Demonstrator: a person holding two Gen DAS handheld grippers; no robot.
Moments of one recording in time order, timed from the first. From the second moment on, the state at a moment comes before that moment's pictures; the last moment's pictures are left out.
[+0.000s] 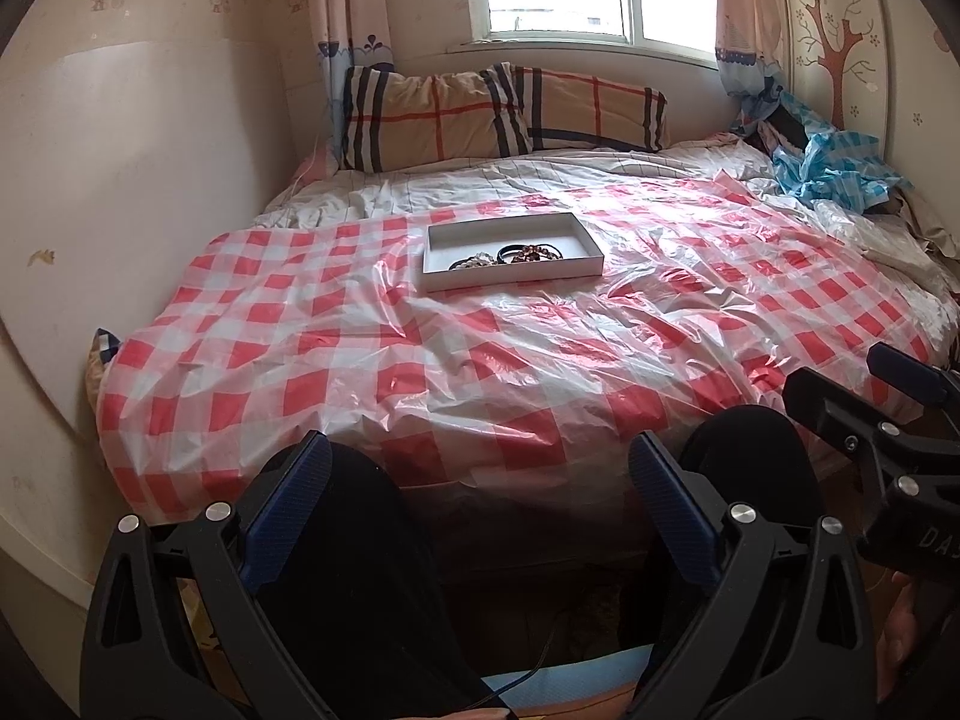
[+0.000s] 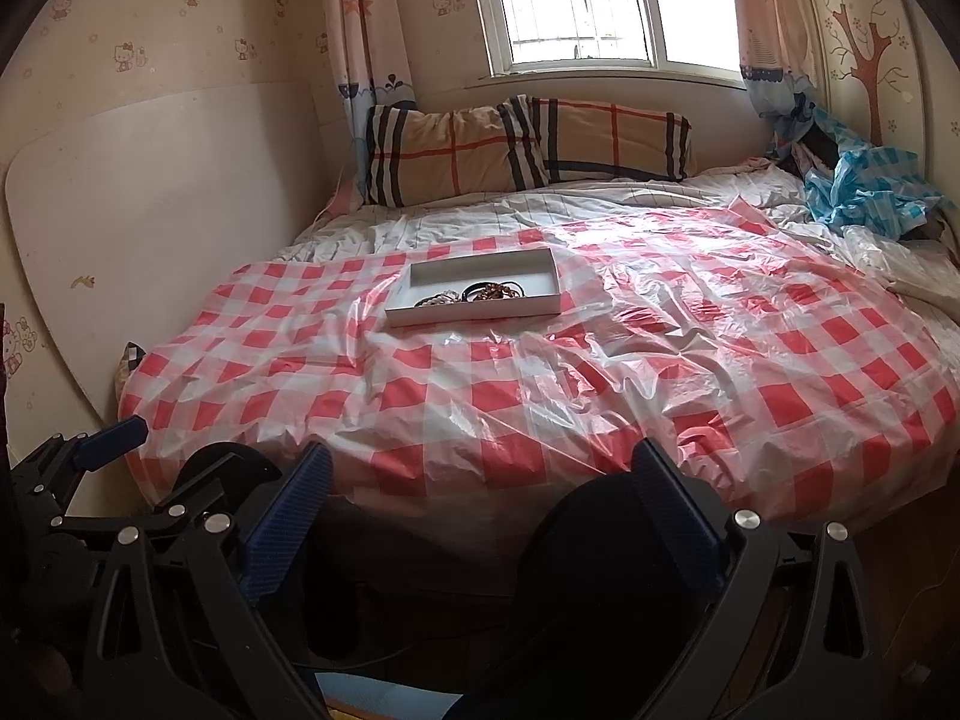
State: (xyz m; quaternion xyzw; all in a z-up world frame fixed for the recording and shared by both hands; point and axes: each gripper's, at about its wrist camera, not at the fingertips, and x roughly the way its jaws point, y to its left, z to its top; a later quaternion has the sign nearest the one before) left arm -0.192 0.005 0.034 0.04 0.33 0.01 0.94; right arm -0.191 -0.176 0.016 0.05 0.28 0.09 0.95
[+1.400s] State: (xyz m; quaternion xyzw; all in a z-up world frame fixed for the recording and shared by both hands) left arm -0.195 0.002 0.024 0.03 0.34 0.01 0.94; right arm -0.192 -0.177 0.015 0.05 0.28 0.09 0.95
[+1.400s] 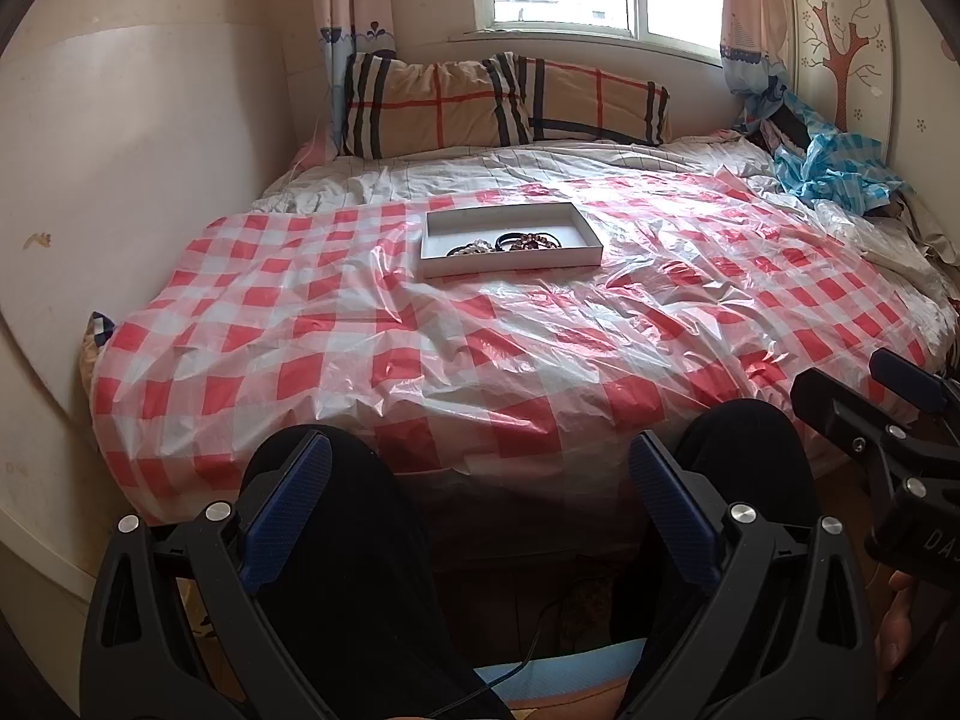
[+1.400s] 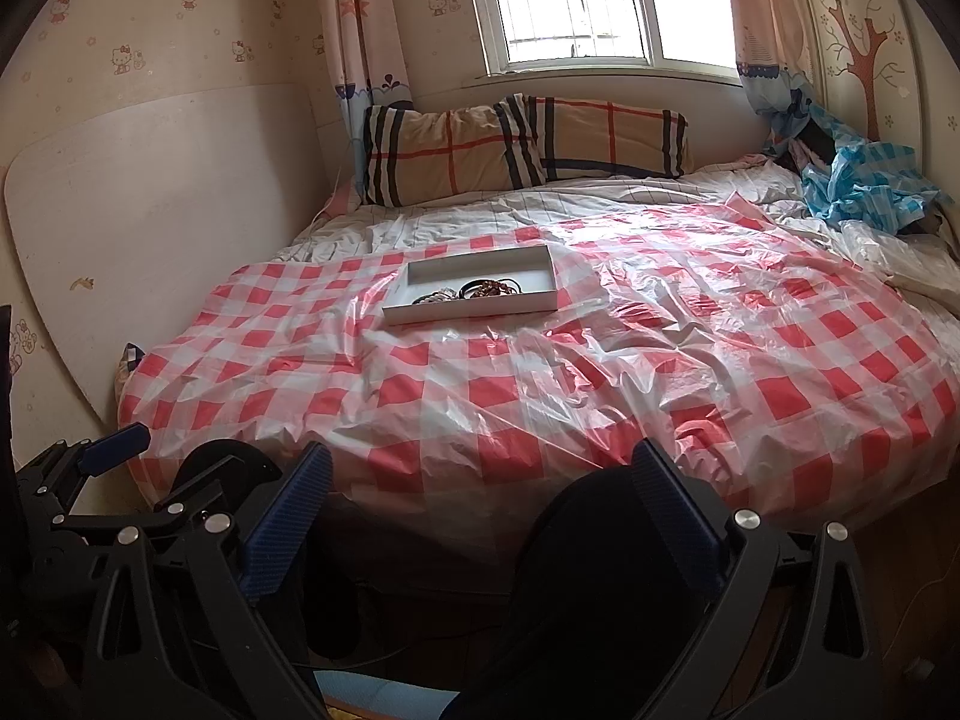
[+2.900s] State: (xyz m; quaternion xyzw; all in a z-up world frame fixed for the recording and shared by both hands) left arm -0.184 0.007 0.013 0.02 0.36 0.03 0.93; right arm -0.177 -0.187 0.002 0.06 0.29 0.08 0.95
